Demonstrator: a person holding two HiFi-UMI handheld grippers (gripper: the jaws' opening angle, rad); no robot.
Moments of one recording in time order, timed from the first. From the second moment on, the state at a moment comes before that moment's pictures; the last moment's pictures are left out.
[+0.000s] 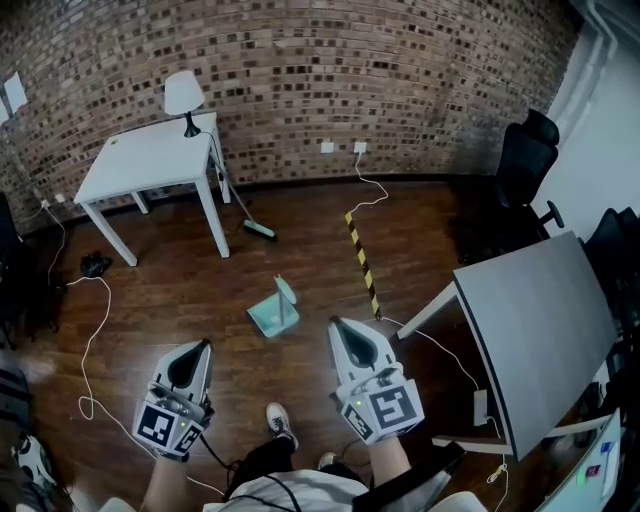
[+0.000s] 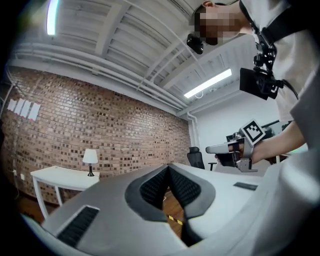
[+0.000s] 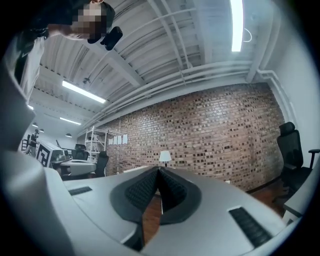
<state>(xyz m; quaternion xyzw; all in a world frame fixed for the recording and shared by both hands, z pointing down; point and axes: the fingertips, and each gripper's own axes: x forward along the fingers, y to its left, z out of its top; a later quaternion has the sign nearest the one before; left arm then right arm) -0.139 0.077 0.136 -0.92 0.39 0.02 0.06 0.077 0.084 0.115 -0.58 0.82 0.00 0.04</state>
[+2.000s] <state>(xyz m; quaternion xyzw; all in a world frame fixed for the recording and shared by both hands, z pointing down) -0.111 0.463 0.085 -0.92 0.38 0.03 0.09 0.067 0.469 0.068 -0.54 0.84 0.01 0.06</state>
